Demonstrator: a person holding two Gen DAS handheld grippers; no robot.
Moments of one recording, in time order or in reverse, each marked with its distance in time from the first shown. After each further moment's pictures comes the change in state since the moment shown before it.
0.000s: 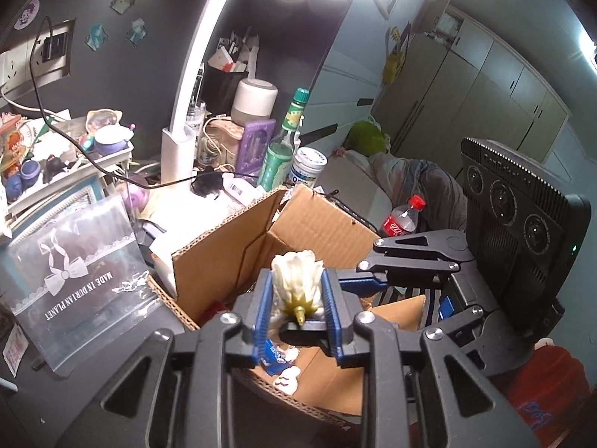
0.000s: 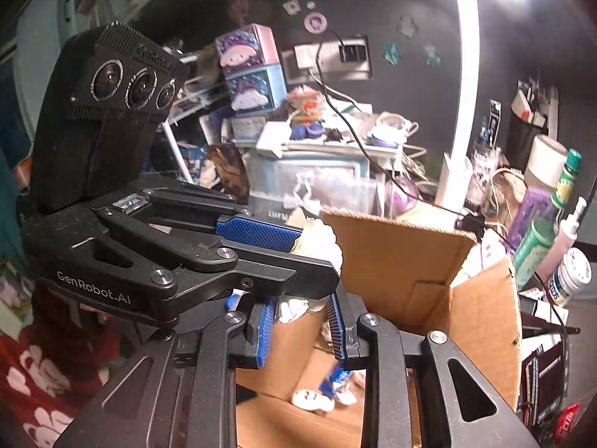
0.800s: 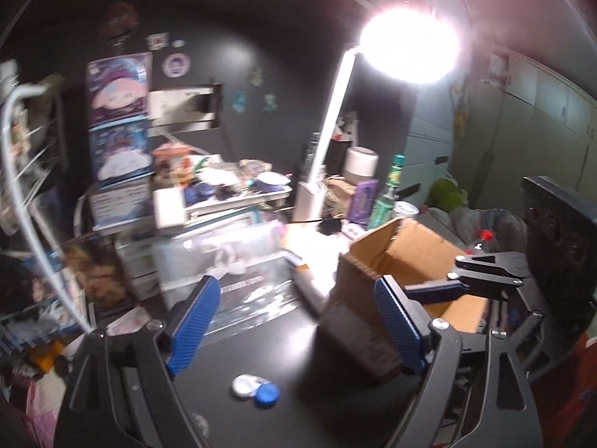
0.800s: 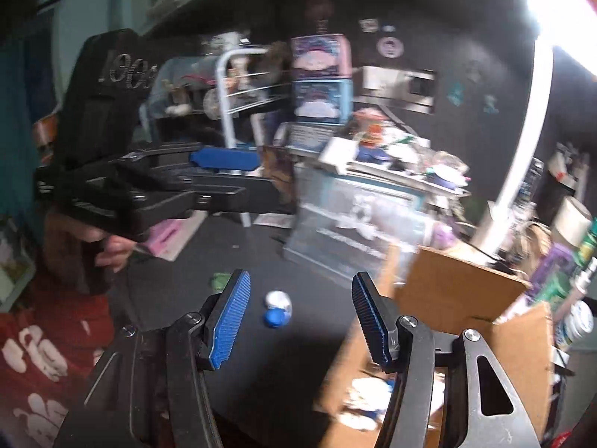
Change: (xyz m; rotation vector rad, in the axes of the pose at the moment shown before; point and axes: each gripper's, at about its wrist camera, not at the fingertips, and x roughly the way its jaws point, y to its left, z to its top) left arm -0.139 0.057 -0.082 -0.043 -0.289 0.383; right arm 0.011 0.097 0.003 -0.187 -0.055 0.046
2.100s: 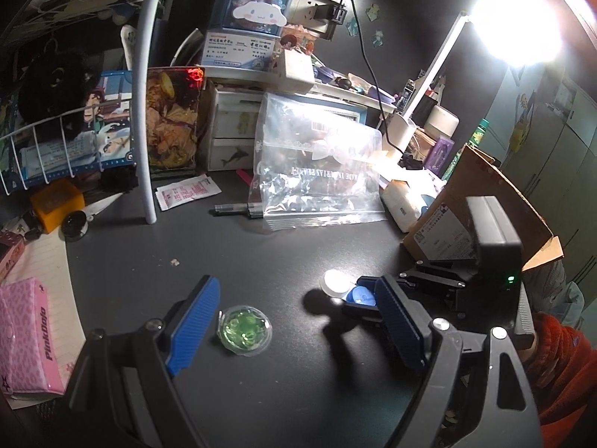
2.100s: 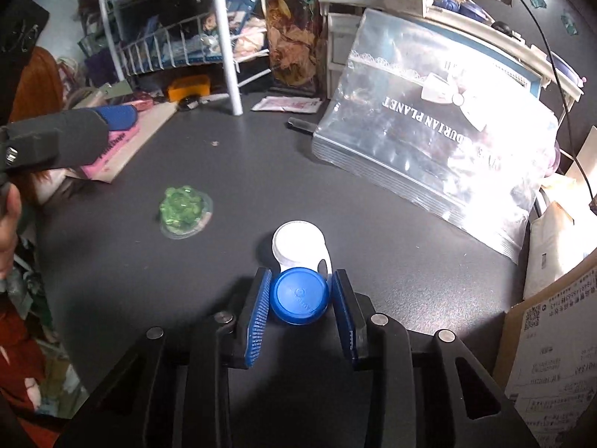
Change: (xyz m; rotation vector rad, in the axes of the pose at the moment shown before) left arm 0.017 0.088 -0.124 -0.239 0.150 0.095; right arm 0.202 0.030 -0.064 0.014 0.276 -0.041
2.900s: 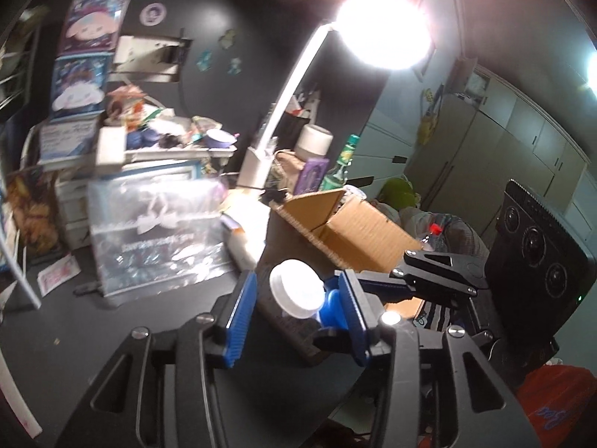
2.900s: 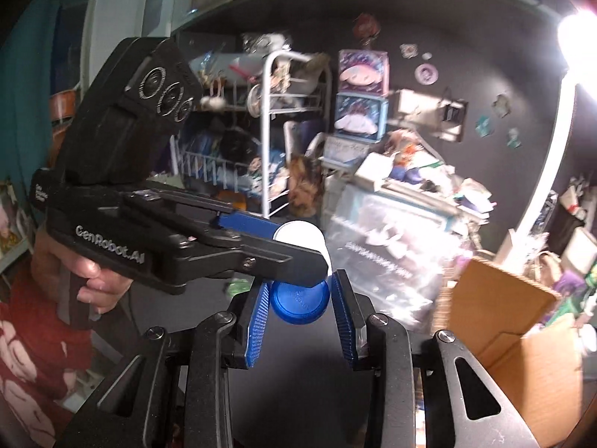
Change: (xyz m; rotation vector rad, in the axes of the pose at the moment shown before) left arm -0.022 -0.144 0.067 0.162 -0.048 -0.351; right arm -0.200 0.014 -0.009 -0.103 -0.377 -0.038
